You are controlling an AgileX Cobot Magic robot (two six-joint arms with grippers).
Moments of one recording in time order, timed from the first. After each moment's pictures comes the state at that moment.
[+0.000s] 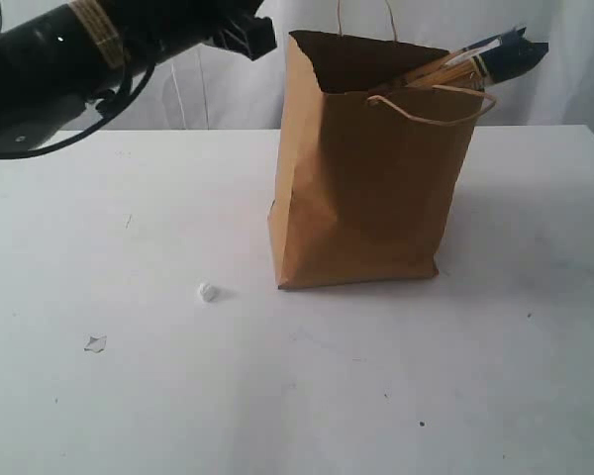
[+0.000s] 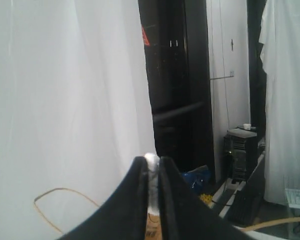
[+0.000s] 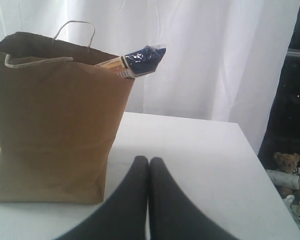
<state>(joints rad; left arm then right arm) -0.49 1.64 -1.16 0.71 -0.88 -0.59 -0.27 0.14 -0.31 0.79 0.47 -0.79</state>
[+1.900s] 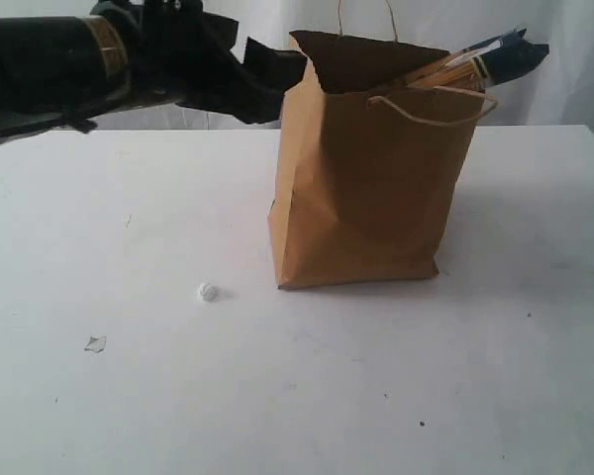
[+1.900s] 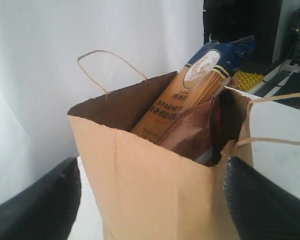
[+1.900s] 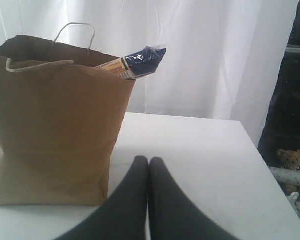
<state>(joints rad) -0.64 1.42 -1.06 0.87 -0.18 -0.73 -0.27 0.14 -0.31 0.79 0.47 -0.77</state>
